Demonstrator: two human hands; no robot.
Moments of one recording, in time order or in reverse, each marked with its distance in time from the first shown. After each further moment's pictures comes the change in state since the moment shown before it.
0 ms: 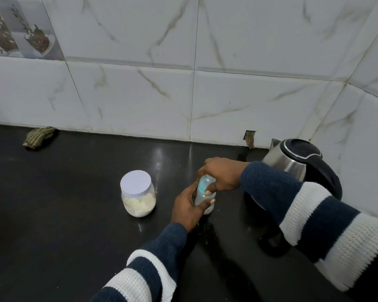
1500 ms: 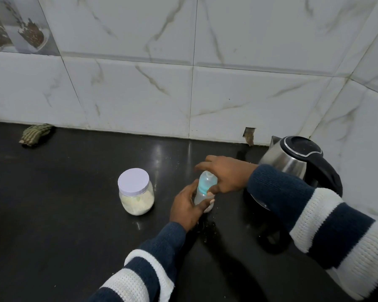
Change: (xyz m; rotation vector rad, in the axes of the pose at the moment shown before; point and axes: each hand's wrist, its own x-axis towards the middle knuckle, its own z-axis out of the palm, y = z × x) left_hand -0.004 0.003 0.000 0.126 -0.003 0.083; right_hand -0.009 0.009 0.012 0.049 0.091 0.042
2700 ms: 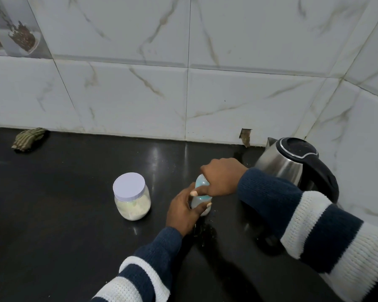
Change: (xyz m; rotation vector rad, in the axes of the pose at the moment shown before) left_hand 0.002 -0.001 -0.002 -0.015 -0.018 -0.048; right_hand 0.001 -0.016 -0.003 -0.276 0.072 0.159
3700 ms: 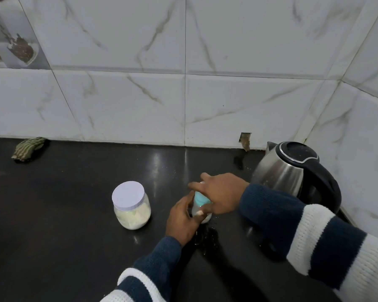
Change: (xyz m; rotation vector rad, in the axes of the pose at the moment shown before) left_hand 0.001 -0.003 -0.001 0.028 -0.002 0.034; right_hand -0.004 0.000 0.026 0.066 -0.006 -0.139
